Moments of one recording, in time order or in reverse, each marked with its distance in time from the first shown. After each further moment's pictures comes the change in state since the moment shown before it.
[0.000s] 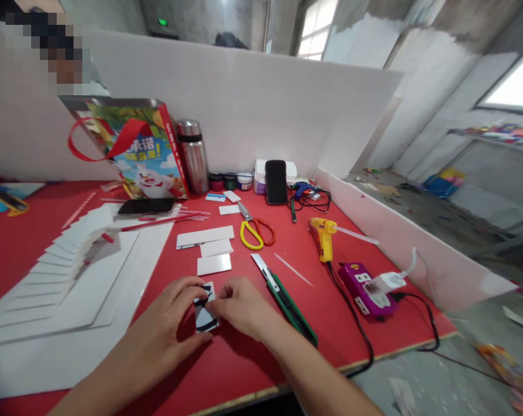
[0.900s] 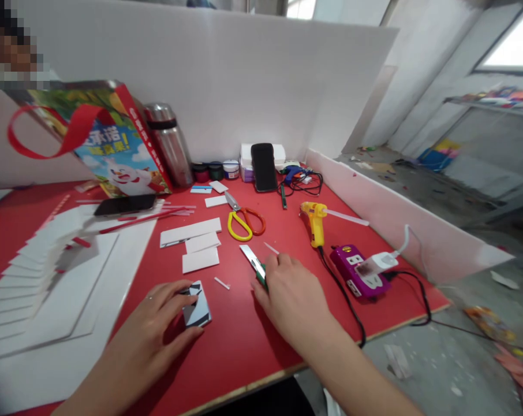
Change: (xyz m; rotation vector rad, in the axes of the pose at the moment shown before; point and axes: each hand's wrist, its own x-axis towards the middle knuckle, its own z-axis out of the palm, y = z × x) left_hand -0.002 0.000 0.010 0.214 0.053 0.104; right_hand -0.060 -0.018 -0.064 -1.300 0.417 0.017
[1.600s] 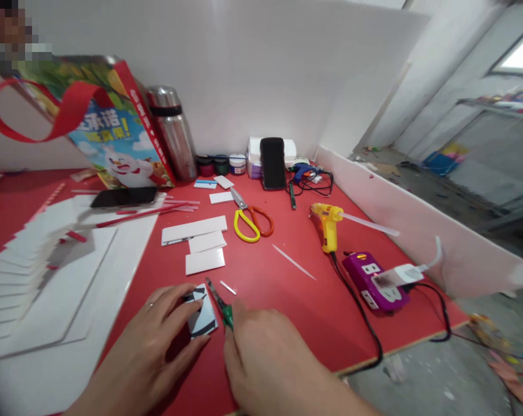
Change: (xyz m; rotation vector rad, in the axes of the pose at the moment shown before) left_hand -0.001 -0.004 0.007 0.114 0.053 0.111; right_hand -0.021 -0.044 -0.010 0.426 -0.358 -0.177
